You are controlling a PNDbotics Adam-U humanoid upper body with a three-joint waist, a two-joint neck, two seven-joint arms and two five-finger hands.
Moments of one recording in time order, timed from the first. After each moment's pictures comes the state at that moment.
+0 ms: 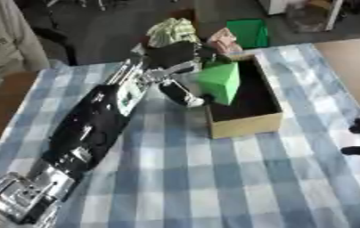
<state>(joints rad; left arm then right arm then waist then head) -0.96 0.34 -0.17 -1.01 -0.95 -0.70 -0.11 -0.27 -0.21 0.14 -1.78 -0.18 -0.03 0.15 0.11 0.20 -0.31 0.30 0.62</state>
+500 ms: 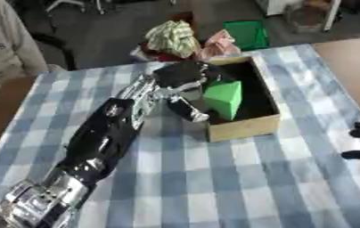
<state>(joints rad) -0.96 0.32 -0.15 -0.94 -1.07 -0.73 -0.04 -0.28 -0.21 0.14 -1.78 -0.19 -0.03 0.15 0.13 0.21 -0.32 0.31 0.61</state>
